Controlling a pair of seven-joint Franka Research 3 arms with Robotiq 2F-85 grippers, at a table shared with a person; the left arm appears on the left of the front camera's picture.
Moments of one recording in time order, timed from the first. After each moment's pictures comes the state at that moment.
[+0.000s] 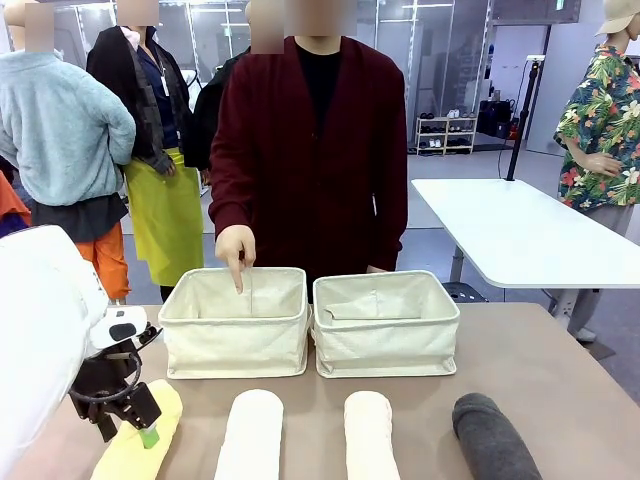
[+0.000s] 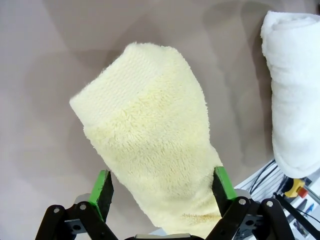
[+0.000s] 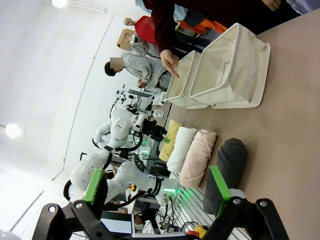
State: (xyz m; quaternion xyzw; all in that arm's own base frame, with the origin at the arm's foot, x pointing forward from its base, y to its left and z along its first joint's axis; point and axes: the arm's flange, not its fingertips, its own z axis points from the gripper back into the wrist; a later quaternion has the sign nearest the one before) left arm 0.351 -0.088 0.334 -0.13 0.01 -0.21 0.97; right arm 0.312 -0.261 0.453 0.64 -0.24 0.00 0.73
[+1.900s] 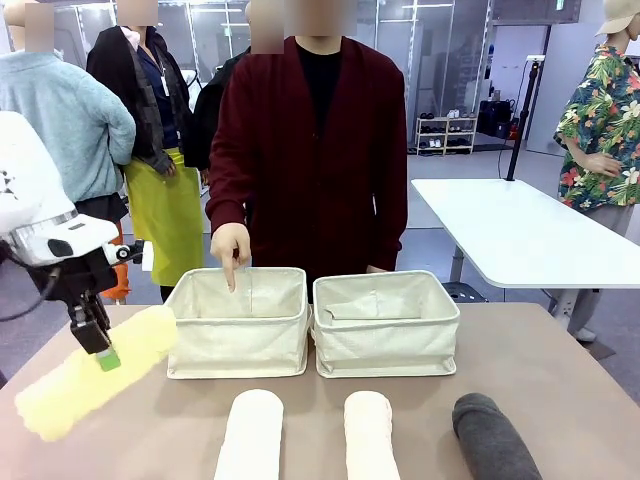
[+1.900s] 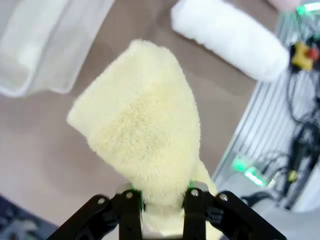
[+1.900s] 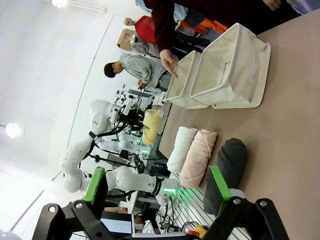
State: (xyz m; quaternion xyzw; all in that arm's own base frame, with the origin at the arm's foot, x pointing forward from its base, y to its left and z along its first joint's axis) left arm 0.373 -0.068 0.475 -0.09 -0.06 -0.54 0.83; right arm 0.311 -0.261 0.454 0.64 -0.24 0.00 0.73
